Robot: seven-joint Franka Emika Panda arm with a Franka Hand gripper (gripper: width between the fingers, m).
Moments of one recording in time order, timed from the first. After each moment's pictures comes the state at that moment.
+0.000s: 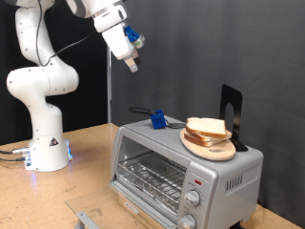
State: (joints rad) arm -0.03 -0.58 0.14 -2.42 0.49 2.13 -0.13
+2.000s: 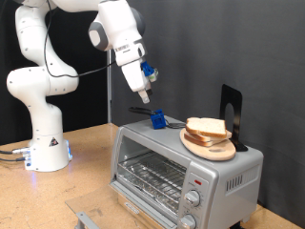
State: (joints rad) arm -0.02 -0.53 0.35 -2.63 0.52 2.46 -0.07
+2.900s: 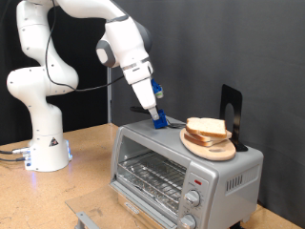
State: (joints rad) arm 0.03 -0.39 0.35 -2.63 0.57 2.60 -0.20
